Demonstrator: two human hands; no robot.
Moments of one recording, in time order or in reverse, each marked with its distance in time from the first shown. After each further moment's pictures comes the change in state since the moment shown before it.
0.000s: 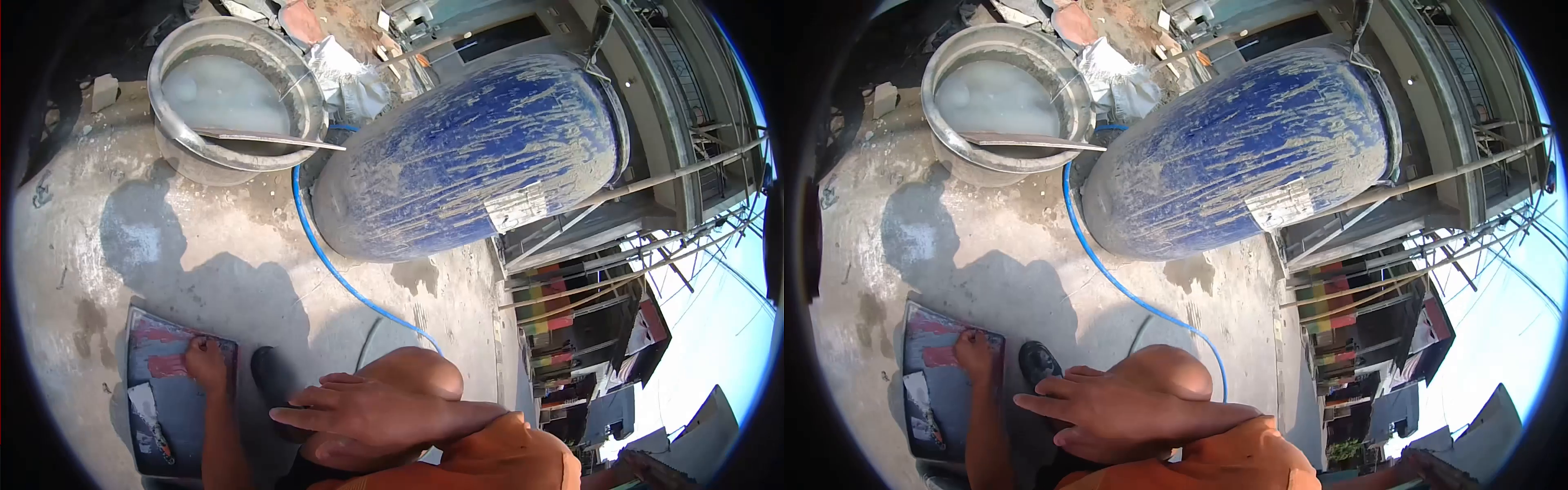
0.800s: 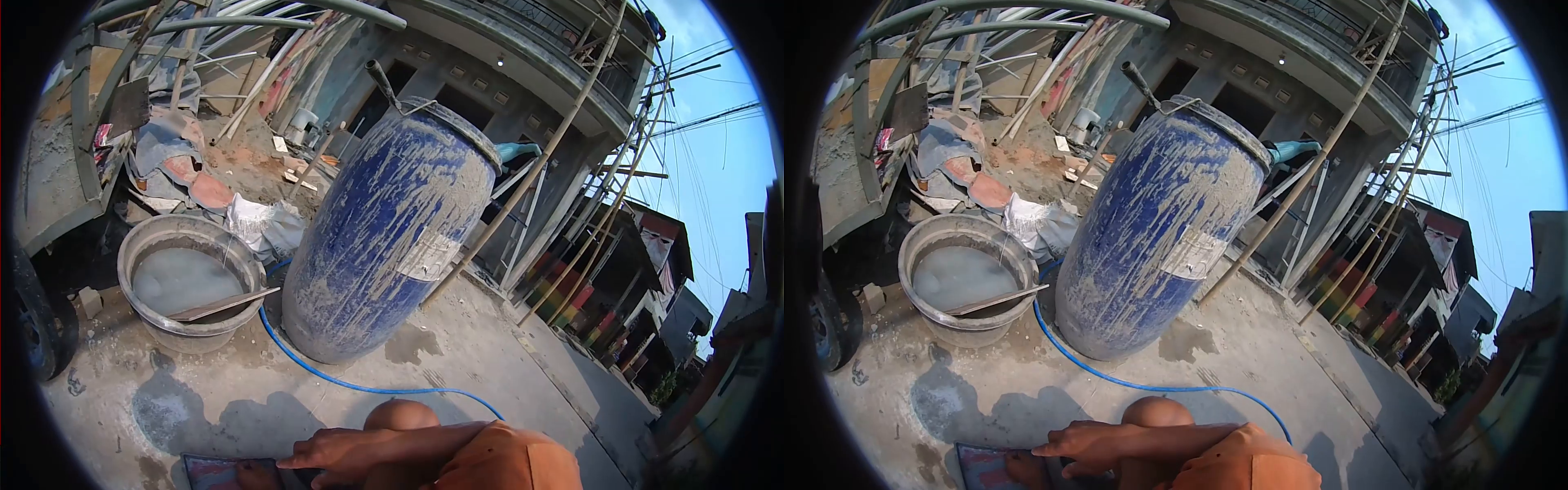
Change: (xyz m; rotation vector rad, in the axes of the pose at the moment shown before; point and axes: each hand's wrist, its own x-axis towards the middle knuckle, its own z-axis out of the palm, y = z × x) left_hand 0.001 0.004 0.002 0.232 0.104 0.160; right_hand 0.008 -0.005 -0.006 0.009 0.054 0.089
